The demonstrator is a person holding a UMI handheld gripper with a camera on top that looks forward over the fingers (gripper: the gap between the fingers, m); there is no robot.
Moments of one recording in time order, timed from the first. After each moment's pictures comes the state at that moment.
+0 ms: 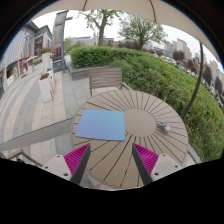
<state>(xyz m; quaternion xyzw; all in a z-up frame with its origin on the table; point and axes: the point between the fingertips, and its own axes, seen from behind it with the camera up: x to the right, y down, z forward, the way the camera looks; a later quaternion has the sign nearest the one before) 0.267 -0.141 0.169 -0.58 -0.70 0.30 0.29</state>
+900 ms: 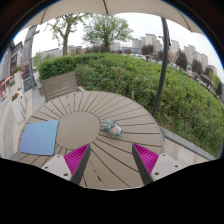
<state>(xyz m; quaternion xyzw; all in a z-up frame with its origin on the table) 0.157 0.137 0.084 -0.68 -0.58 0.27 0.35</state>
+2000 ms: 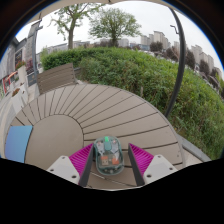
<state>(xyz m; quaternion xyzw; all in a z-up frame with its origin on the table) -0.015 0.193 -0.018 -0.67 -0.61 0.28 0.32</state>
